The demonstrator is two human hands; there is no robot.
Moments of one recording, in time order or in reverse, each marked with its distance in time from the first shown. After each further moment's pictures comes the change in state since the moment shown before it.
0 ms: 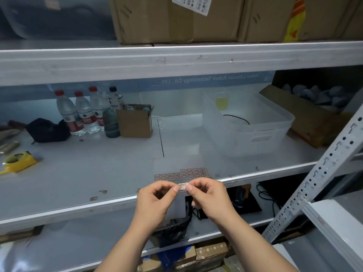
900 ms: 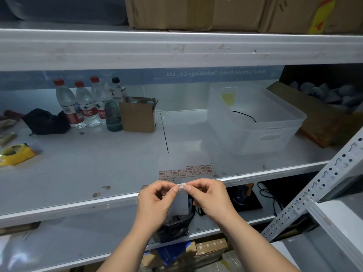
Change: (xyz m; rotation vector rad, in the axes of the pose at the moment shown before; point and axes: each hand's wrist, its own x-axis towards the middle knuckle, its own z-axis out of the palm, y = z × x) left_hand 0.006 -0.033 -0.015 0.093 0.065 0.001; right_hand 0.016 0.016 0.020 -0.112 0.035 0.032
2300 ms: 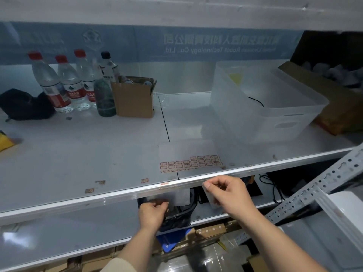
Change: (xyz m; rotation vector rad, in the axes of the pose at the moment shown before) left_hand 0.009 -0.149 0.024 0.216 0.062 -0.740; right_hand 0.013 0.028 -0.023 -0.197 0.058 0.115
